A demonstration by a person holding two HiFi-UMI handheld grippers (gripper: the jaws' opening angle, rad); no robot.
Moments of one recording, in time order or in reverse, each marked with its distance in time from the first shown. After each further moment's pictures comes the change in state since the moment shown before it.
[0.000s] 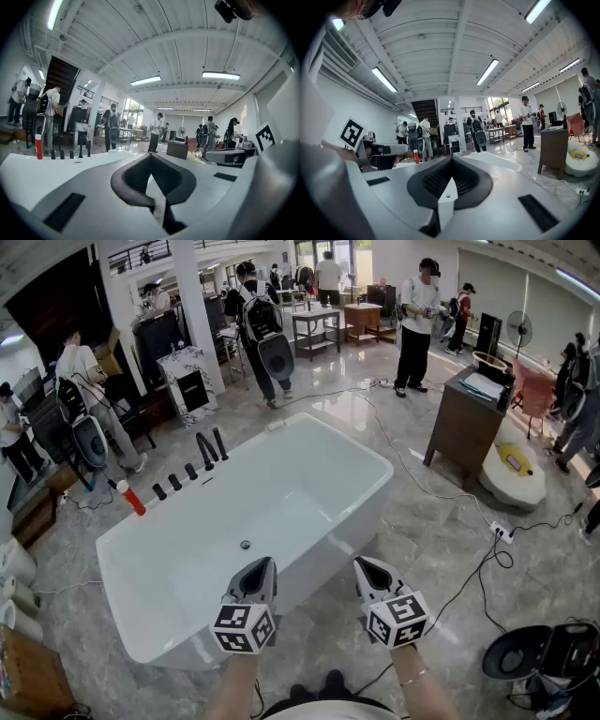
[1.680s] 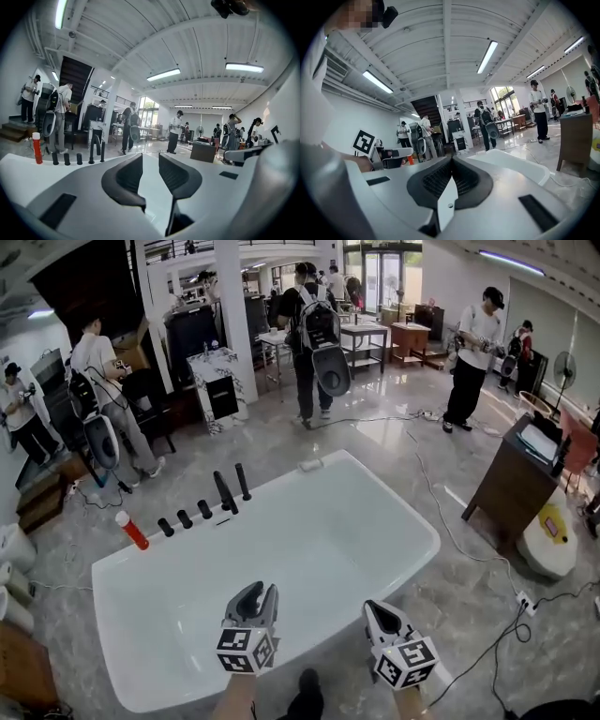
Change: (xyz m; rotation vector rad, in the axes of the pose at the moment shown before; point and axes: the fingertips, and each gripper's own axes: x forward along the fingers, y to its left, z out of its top) left arm 0.301 0.275 0.035 -0.054 0.023 0.181; right arm 0.371 -0.113 0.028 0.084 0.059 0.099
